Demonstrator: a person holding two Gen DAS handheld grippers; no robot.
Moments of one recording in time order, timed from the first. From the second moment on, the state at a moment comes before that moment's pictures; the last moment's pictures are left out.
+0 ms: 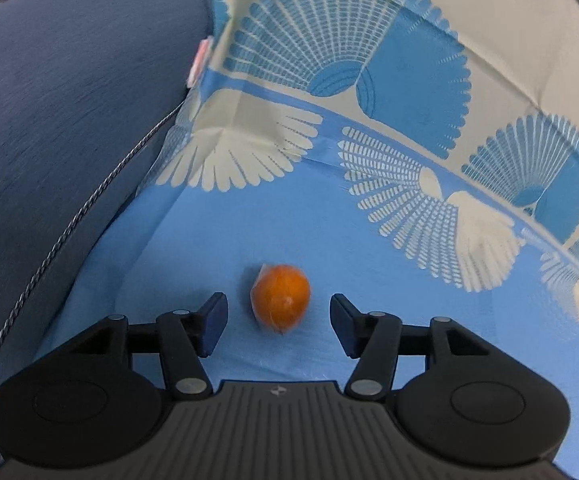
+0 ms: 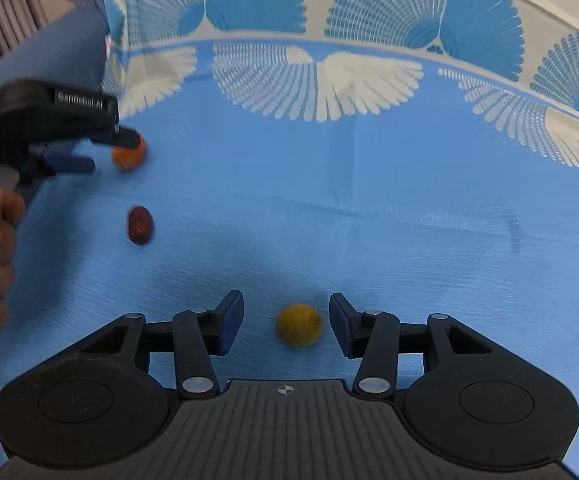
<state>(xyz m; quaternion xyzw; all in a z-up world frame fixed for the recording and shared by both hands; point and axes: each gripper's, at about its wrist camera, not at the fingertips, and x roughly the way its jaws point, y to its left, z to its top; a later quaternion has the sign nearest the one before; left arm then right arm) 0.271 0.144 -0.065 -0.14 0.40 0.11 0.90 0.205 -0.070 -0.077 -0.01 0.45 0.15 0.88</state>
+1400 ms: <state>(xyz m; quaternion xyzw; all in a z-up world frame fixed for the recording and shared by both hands) 0.065 0.021 0.009 -0.04 0.40 -0.05 0.92 0.038 -0.194 0.008 0.04 0.36 0.10 0.93</state>
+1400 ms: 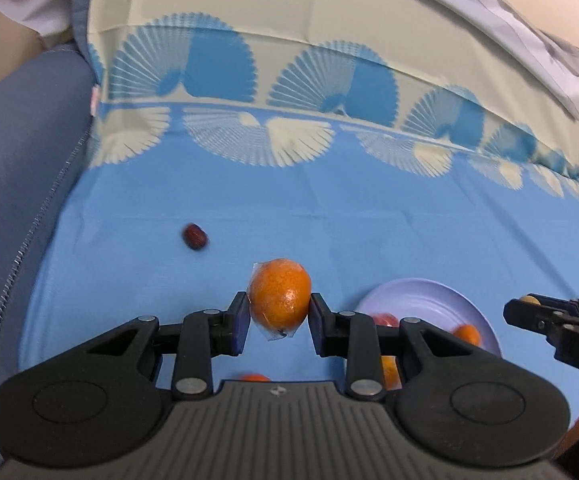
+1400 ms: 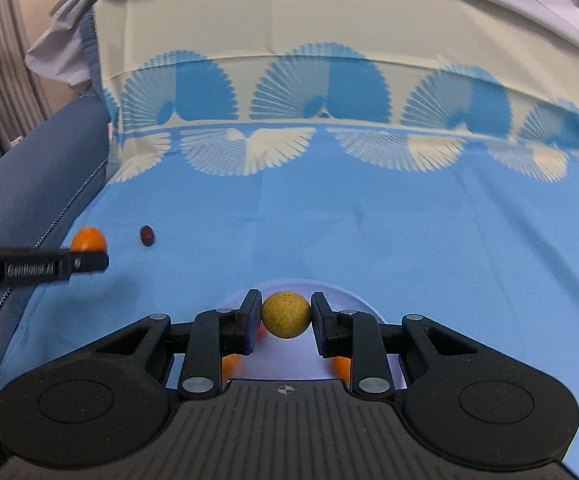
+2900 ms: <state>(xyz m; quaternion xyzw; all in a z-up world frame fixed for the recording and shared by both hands) 0.071 -0.035 -0.018 0.05 0.39 -0.14 0.91 0.042 -0.228 -0.019 0.02 0.35 0.06 0.93</state>
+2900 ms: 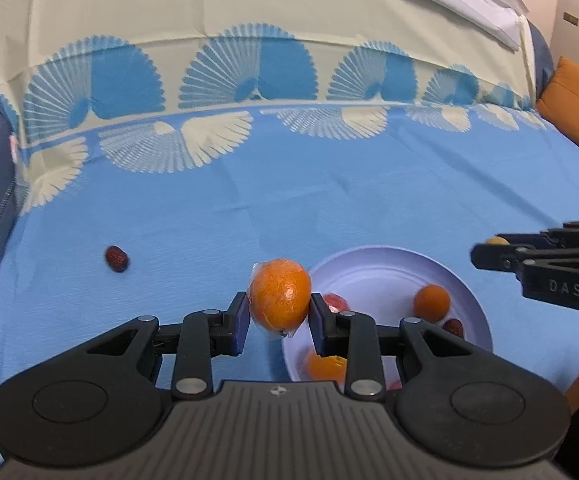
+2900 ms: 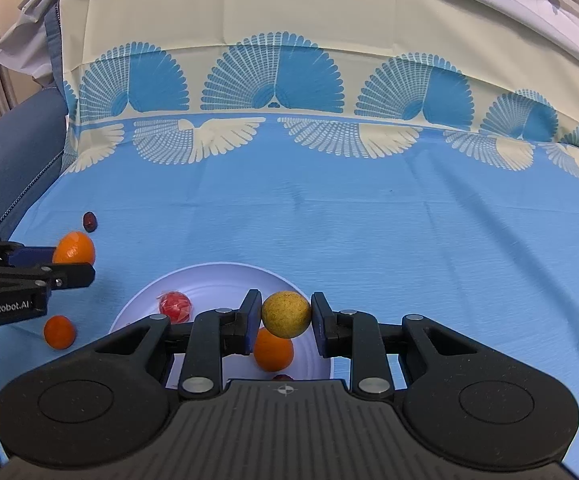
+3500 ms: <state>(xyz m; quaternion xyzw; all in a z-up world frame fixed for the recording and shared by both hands) 0.050 -0.077 -0.038 0.11 0.41 -0.24 0.87 0.042 -0.218 -0.023 0.01 0.37 0.09 0.93</state>
